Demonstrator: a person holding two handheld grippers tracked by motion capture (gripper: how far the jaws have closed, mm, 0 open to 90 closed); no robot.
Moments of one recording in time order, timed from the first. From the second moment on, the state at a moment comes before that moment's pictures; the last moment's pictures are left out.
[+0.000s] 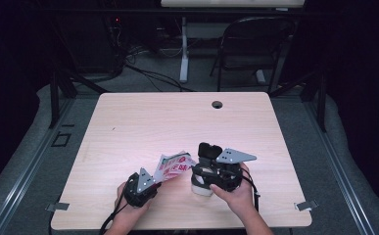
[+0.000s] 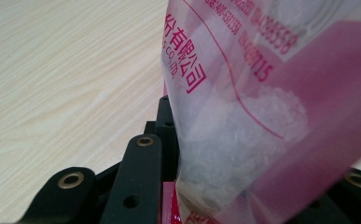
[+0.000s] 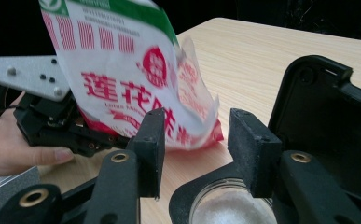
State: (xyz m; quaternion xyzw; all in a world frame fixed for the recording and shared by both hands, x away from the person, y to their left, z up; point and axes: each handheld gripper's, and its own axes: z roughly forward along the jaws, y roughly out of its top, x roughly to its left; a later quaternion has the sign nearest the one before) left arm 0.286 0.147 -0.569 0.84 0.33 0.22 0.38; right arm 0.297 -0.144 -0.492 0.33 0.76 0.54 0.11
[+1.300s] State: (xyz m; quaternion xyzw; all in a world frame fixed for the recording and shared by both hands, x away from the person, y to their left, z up) left arm 0.286 0.226 -0.540 0.79 0.39 0.25 0.39; right arm 0.295 -0.151 -0.485 0.34 0.75 0.55 0.13
